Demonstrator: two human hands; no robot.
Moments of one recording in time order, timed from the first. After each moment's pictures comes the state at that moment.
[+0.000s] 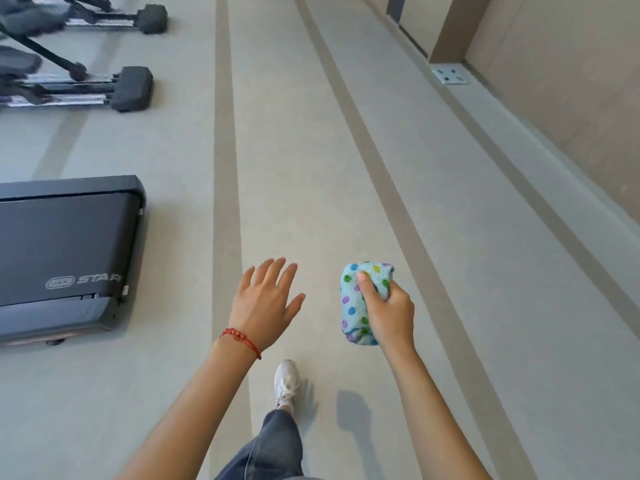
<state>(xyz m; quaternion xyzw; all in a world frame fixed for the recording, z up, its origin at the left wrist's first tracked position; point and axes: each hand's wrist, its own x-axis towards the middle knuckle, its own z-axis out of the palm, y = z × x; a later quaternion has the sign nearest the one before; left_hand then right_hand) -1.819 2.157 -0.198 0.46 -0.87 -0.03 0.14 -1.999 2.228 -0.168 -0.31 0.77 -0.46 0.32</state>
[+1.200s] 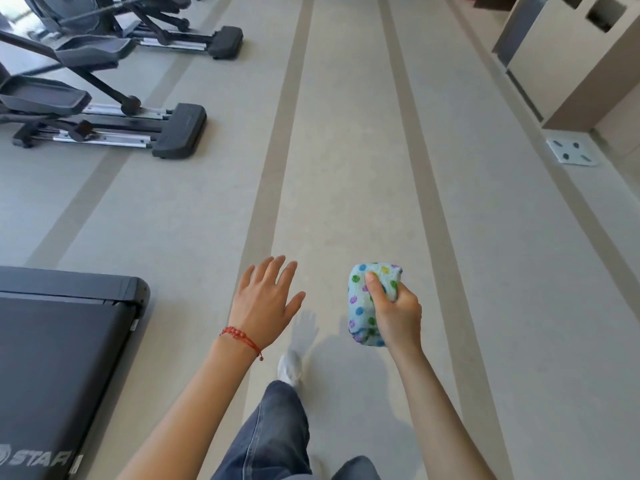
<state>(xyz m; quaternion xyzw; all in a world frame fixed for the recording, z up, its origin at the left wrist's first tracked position) -1.911 1.402 -0.191 0.57 -0.81 -0.02 0.13 -2.114 1.426 -0.168 -0.38 0.73 -0.42 0.39</state>
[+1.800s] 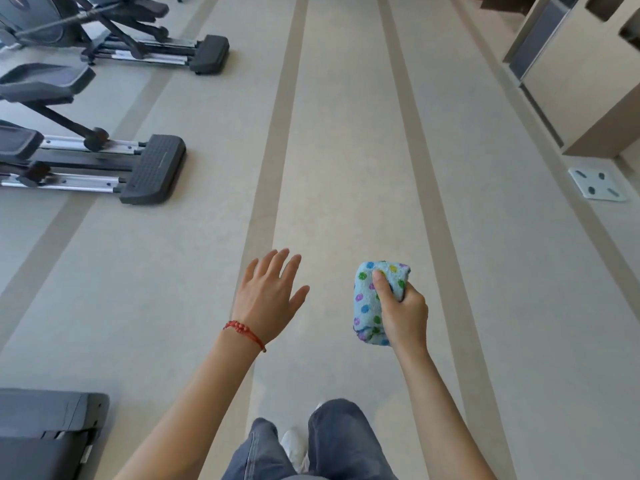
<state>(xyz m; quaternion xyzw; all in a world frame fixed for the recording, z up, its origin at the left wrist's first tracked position) -1.934 0.960 -0.187 0.57 -0.81 0.00 0.17 -2.137 0.993 -0.164 -0.37 0.74 -0.43 0.36</state>
